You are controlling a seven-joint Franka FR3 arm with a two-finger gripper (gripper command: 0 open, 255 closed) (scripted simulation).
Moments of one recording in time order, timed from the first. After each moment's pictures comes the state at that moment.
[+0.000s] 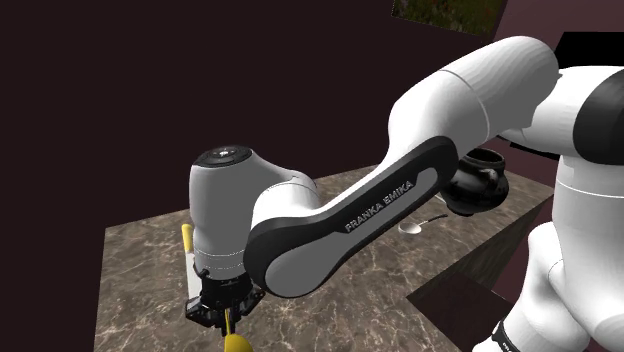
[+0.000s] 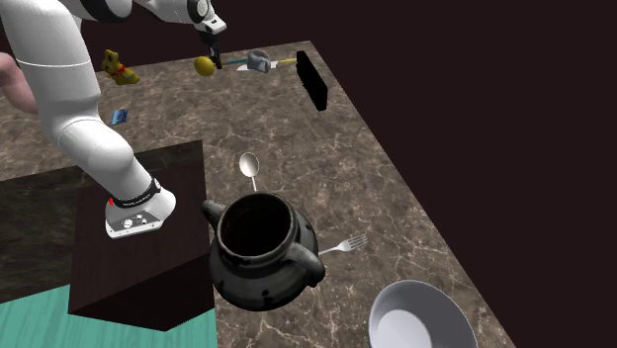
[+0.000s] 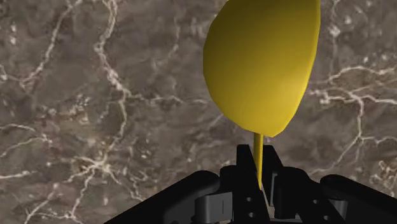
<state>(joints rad) 0.54 0.34 0.37 -1.88 -0.13 2.25 1.26</state>
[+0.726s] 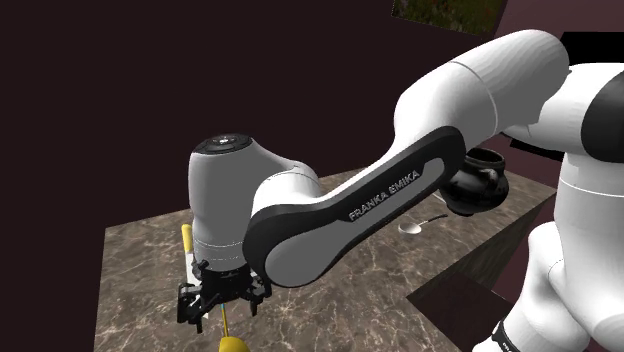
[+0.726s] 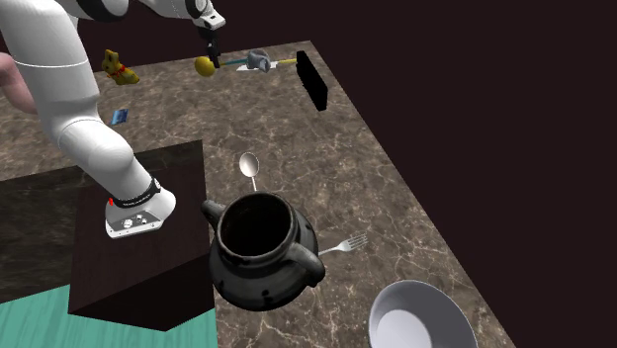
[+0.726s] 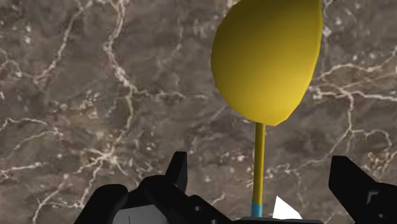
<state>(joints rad) 0.53 0.32 0.37 -1.87 -0.12 2.22 1.25</state>
